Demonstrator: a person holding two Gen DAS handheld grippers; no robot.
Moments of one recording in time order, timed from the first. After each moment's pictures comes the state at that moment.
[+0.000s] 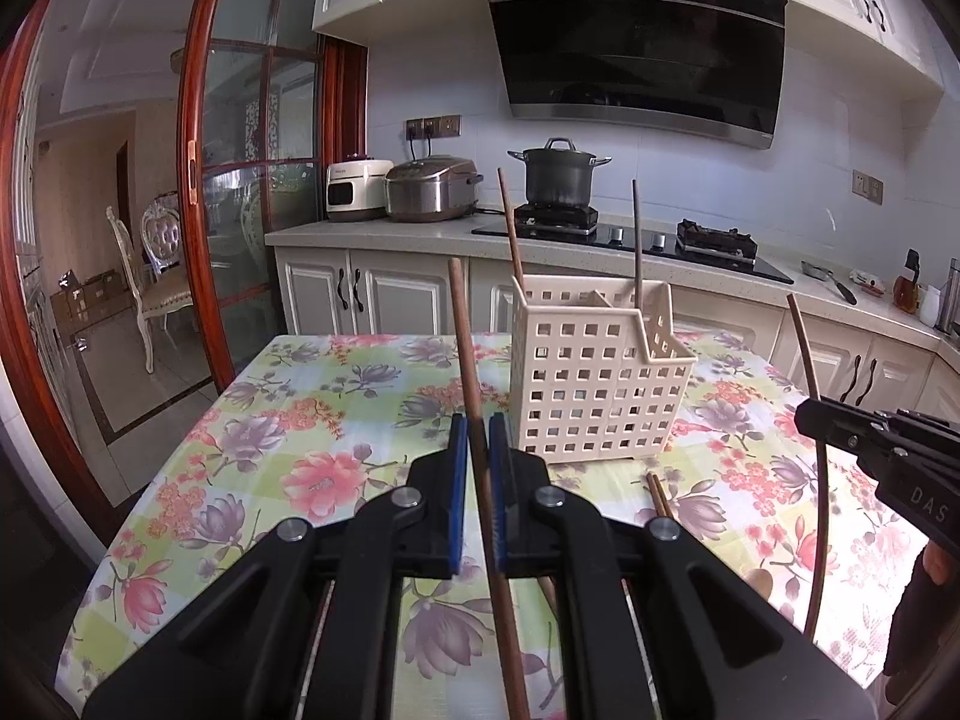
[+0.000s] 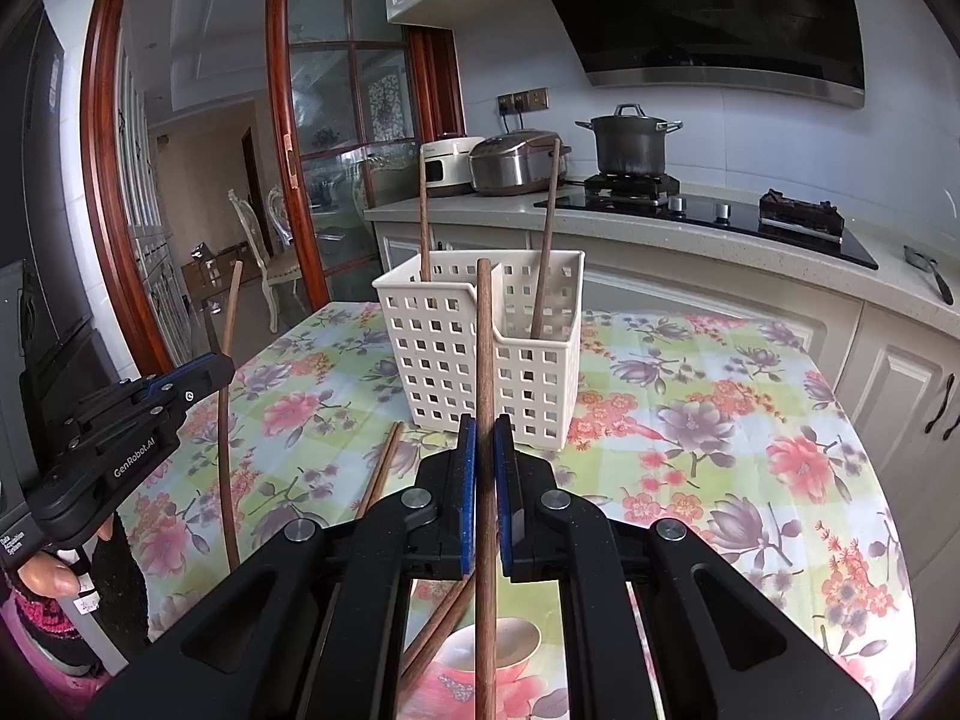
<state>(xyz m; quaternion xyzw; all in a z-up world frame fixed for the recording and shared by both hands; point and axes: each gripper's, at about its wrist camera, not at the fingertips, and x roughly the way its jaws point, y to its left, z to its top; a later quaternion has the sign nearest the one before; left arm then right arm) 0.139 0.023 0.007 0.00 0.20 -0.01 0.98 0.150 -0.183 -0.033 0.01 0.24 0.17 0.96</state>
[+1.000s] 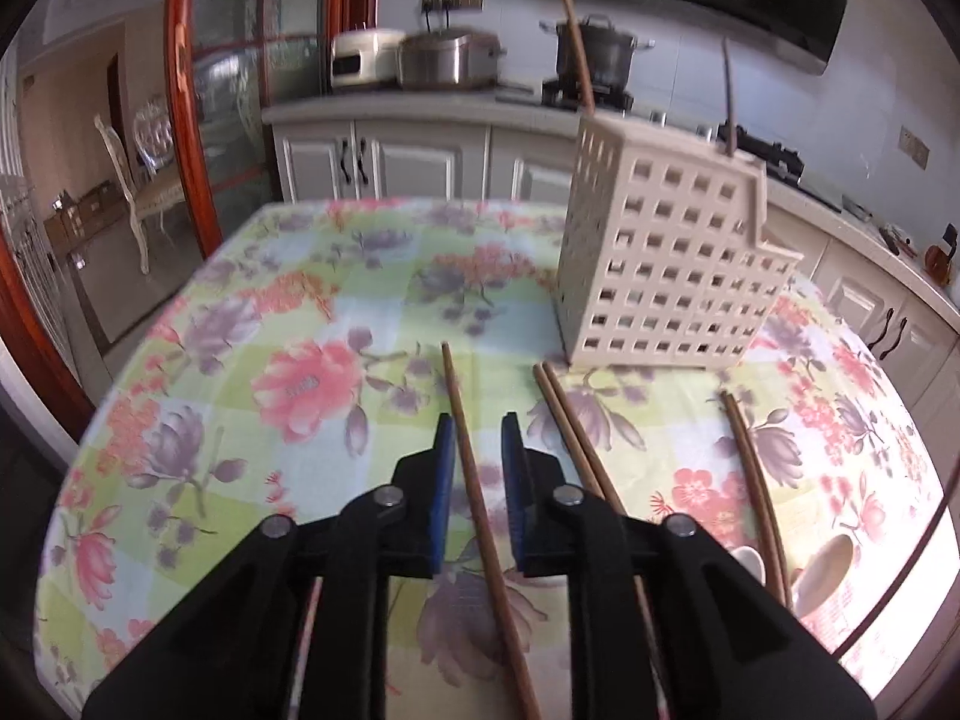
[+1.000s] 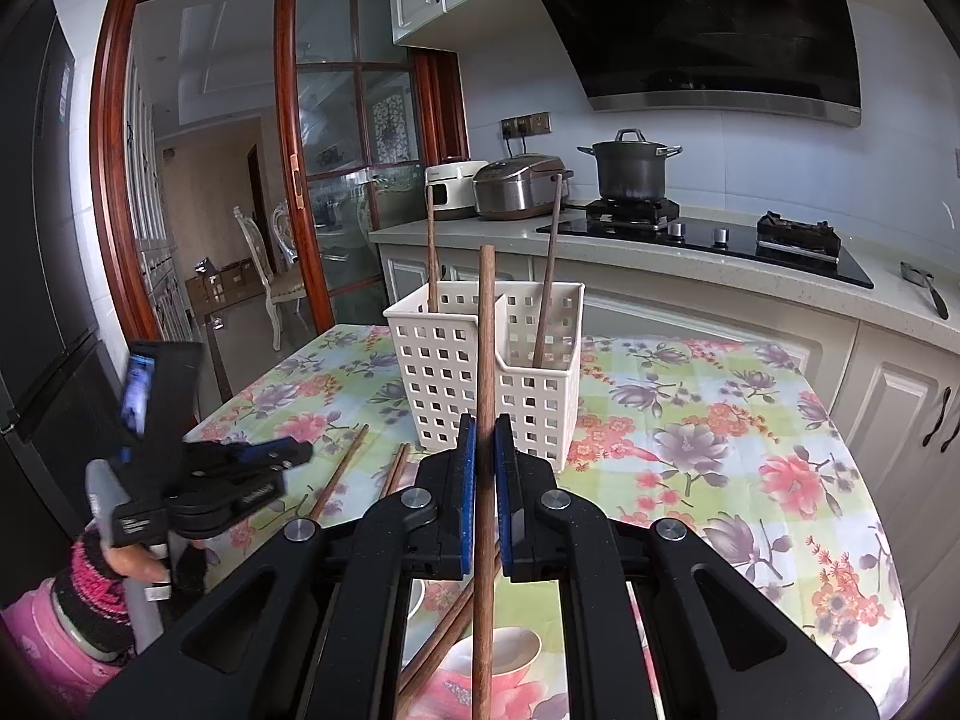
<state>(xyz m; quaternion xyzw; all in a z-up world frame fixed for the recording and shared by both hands) 0.219 0.051 -0.061 -0.02 0.36 -0.01 0.93 0.141 -0.189 -0.020 0.02 0.21 0.17 0.96</state>
